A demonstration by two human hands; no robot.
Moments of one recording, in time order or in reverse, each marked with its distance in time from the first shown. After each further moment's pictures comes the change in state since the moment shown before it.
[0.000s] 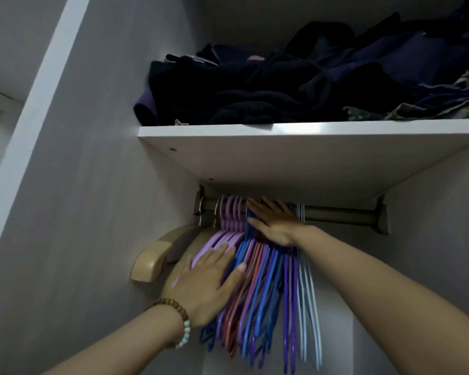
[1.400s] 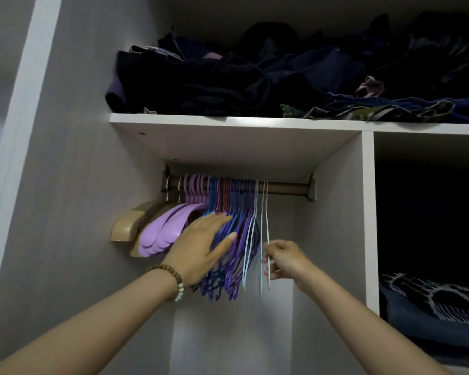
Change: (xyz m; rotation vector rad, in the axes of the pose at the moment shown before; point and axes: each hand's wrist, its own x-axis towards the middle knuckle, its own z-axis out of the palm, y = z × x) left_hand -0.040 0.043 -0.007 -0.180 0.218 0.376; right_hand -0.202 -0.049 0.002 1.268 0.137 0.769
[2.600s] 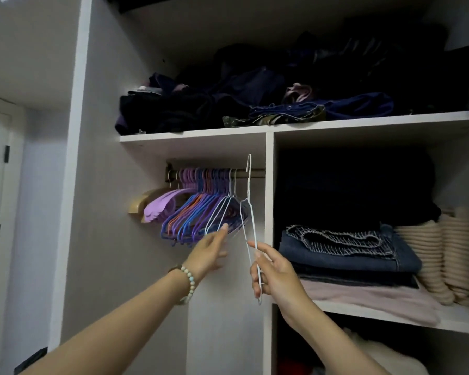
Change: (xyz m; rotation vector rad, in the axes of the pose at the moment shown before) left_hand -0.079 0.239 0.005 -0.834 -0.048 -0.779; right_hand -0.227 0.043 -0.129 0.366 -0.290 -0.263
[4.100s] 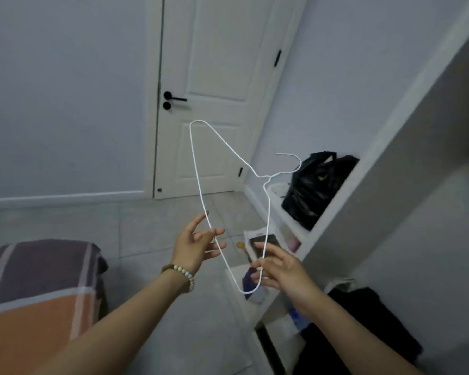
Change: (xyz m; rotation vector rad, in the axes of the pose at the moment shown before) left_hand -0.484 -0.313 -0.319 -0.344 1.060 -0.364; right_hand -0.280 0.241 0.415 0.033 -0.915 0.706
